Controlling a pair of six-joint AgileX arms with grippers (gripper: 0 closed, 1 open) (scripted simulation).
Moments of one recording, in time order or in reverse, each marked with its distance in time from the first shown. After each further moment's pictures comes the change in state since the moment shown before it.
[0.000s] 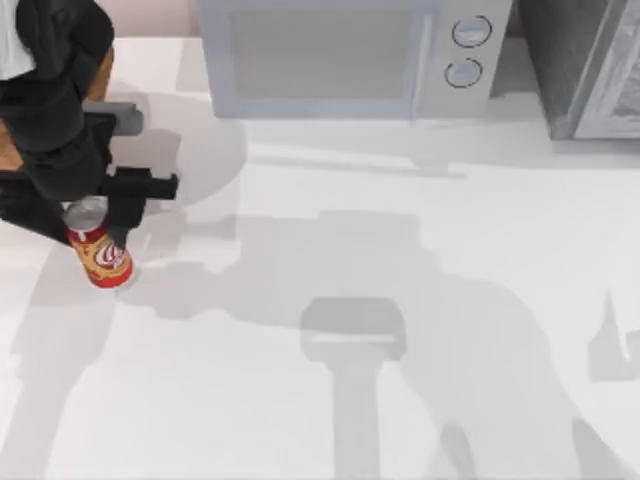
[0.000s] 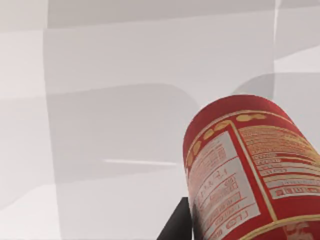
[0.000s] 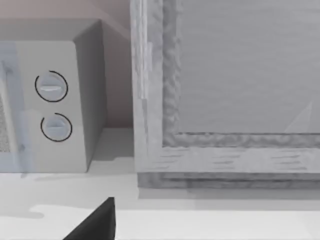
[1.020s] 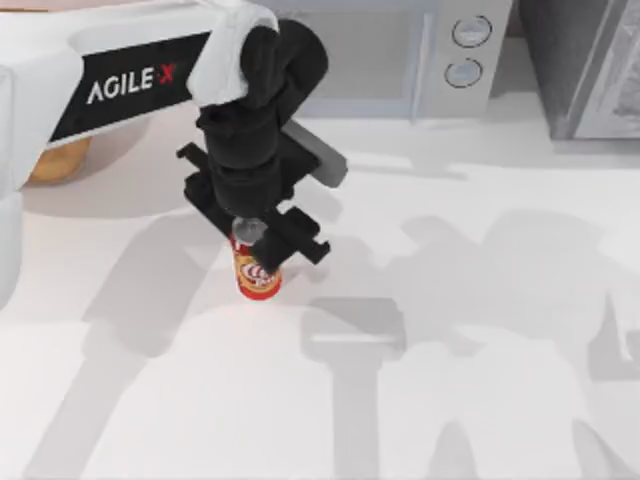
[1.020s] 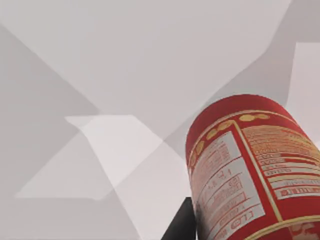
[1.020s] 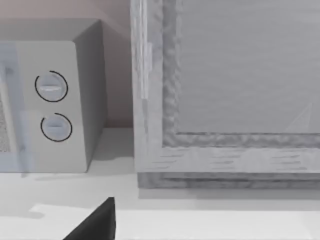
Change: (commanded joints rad) left arm -0.355 0.222 0.243 -0.034 -0.005 0.361; right arm 0.000 0.000 0.000 0.000 0.000 0.000
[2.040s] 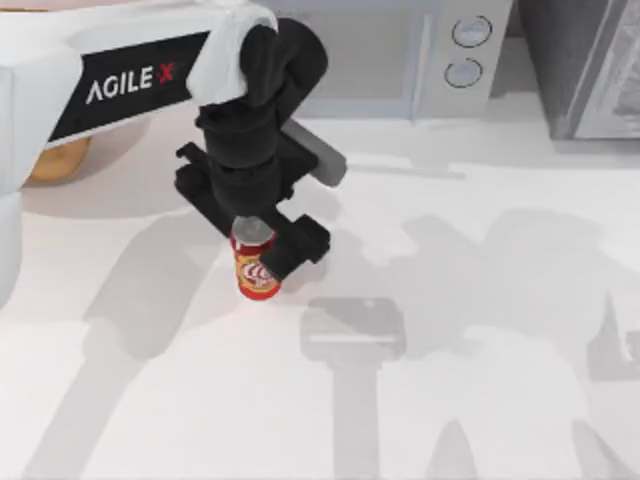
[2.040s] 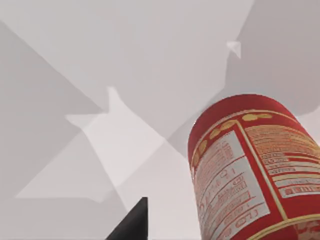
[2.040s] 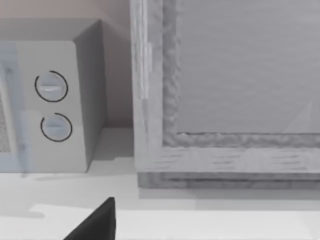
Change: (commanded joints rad) left arm -0.001 0.002 0.000 0.000 -0.001 -0.001; right arm 0.000 0.000 0.000 0.000 0.000 0.000
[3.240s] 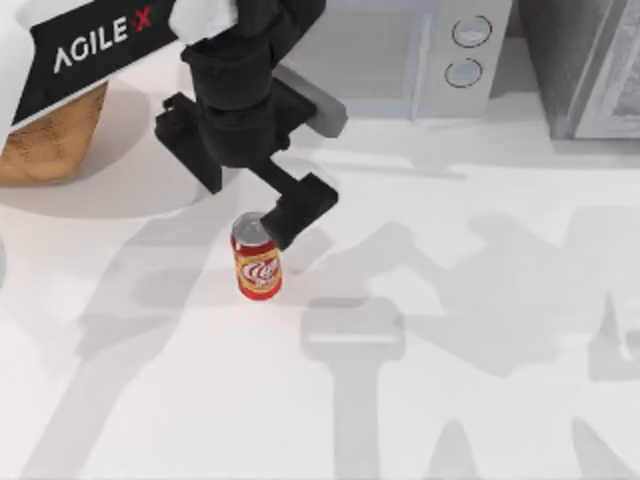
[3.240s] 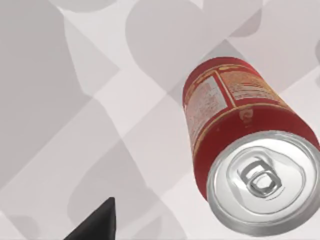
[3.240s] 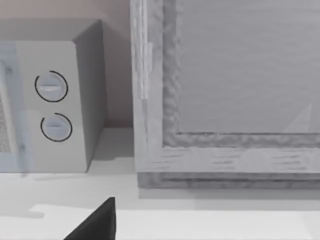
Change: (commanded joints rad) left arm -0.002 -0.032 0.189 -0.221 0.000 -0.002; right arm 0.000 0.000 0.000 0.000 0.000 0.000
